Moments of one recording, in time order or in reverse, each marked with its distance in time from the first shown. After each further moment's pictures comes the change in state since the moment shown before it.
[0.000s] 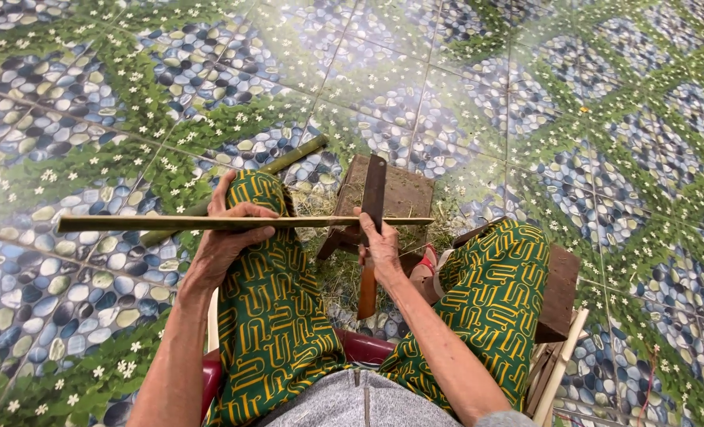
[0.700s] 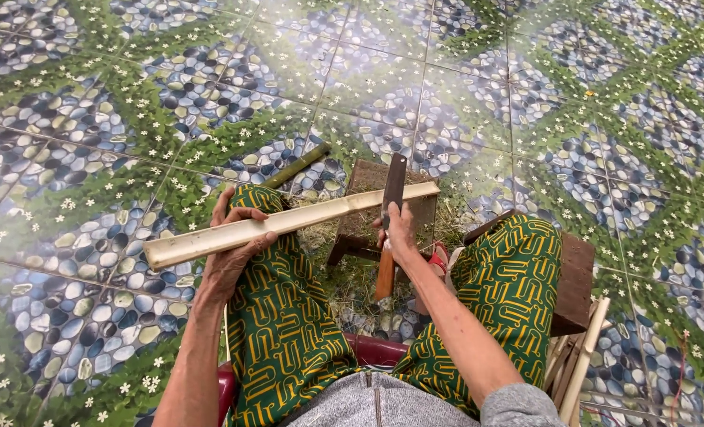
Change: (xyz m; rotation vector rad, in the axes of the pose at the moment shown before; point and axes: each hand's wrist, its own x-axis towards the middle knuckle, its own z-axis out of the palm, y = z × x) left_hand 0.013 -0.025 0.010 -0.226 0.095 -0.011; right_hand 0.104 0.043 -0.031 0.016 0.117 -0.029
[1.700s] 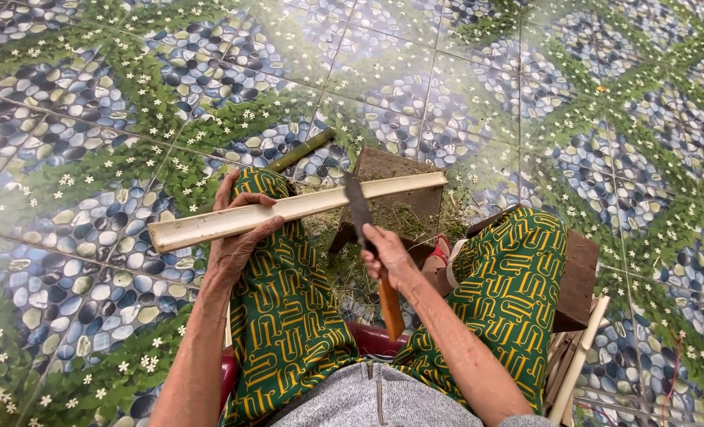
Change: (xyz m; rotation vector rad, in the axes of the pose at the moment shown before) left_hand -0.001 -0.009 -0.005 0.002 0.038 0.046; right_hand -0.104 -0.020 -0.004 -0.011 -0.430 0.311
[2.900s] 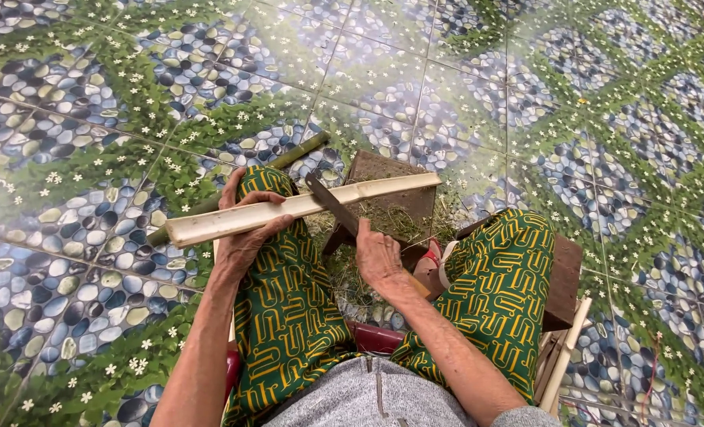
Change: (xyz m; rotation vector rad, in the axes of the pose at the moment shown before) left_hand -0.010 0.025 0.014 -0.093 -0.016 0.058; right_hand -0.028 -0.017 0.045 -1.532 0.245 -0.443
